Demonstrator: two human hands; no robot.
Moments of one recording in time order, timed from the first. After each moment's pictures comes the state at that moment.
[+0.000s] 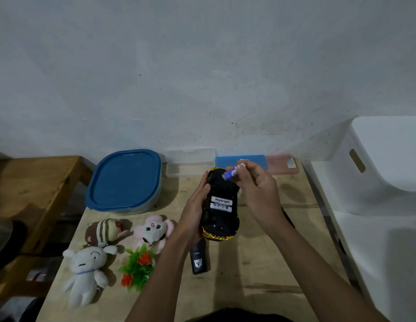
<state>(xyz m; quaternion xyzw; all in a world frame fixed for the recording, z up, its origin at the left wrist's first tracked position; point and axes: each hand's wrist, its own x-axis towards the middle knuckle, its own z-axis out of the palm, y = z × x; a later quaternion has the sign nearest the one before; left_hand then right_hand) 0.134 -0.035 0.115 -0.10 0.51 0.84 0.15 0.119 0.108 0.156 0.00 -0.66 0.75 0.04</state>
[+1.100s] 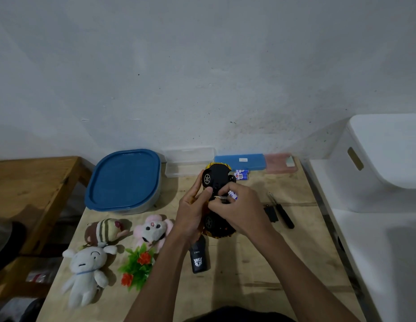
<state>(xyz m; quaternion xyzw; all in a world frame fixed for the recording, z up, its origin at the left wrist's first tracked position) 0.141 -0.043 0.108 -0.09 0.54 0.83 0.08 0.144 0.090 0.147 0.00 -0.84 0.53 -0.05</state>
